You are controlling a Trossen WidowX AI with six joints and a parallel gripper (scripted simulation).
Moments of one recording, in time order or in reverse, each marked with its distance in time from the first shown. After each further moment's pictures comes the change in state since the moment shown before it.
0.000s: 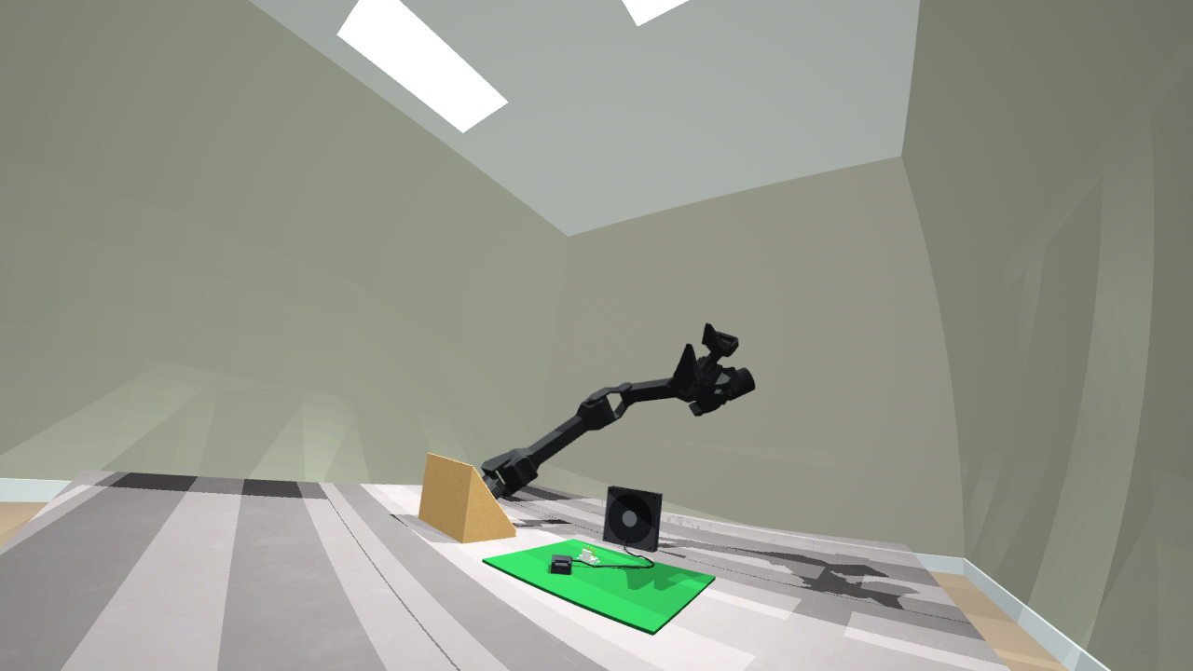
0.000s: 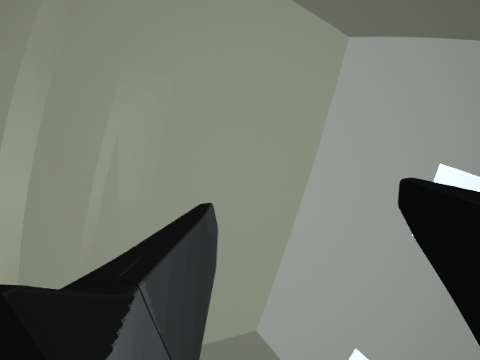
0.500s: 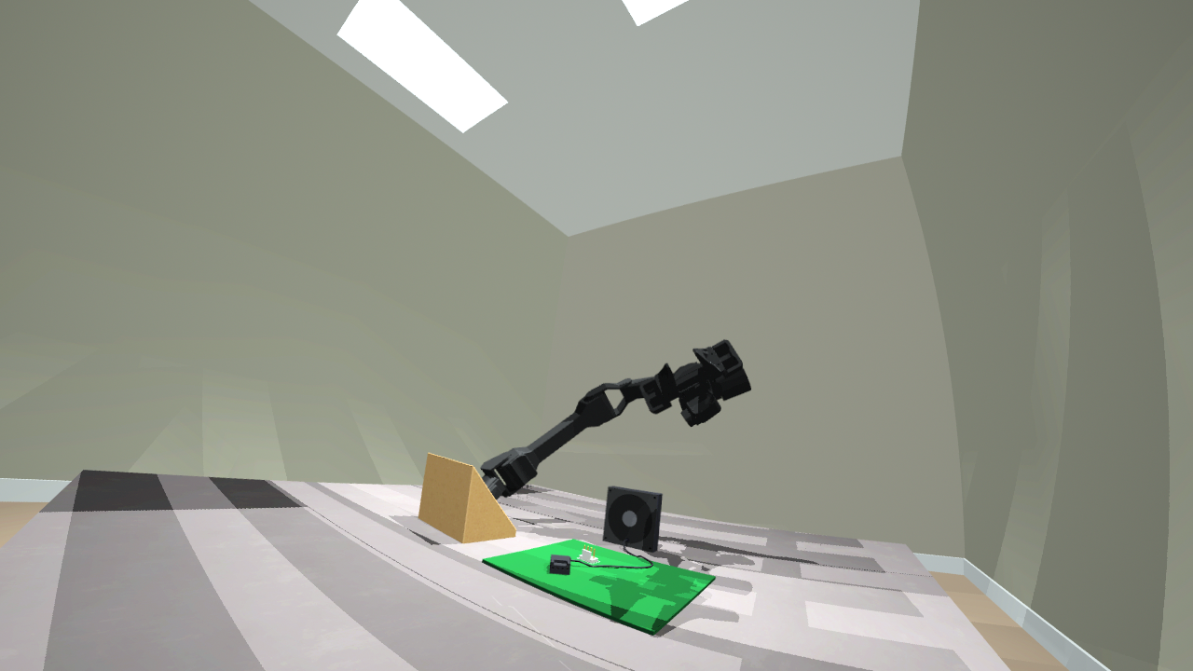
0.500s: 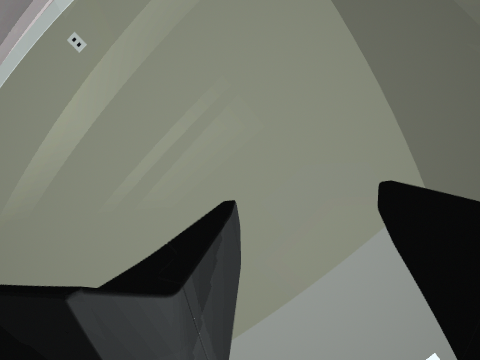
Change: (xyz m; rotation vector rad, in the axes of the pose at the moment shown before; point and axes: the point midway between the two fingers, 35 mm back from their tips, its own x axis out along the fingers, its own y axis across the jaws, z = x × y) arm 0.044 0.093 0.036 -0.560 -0.250 0.280
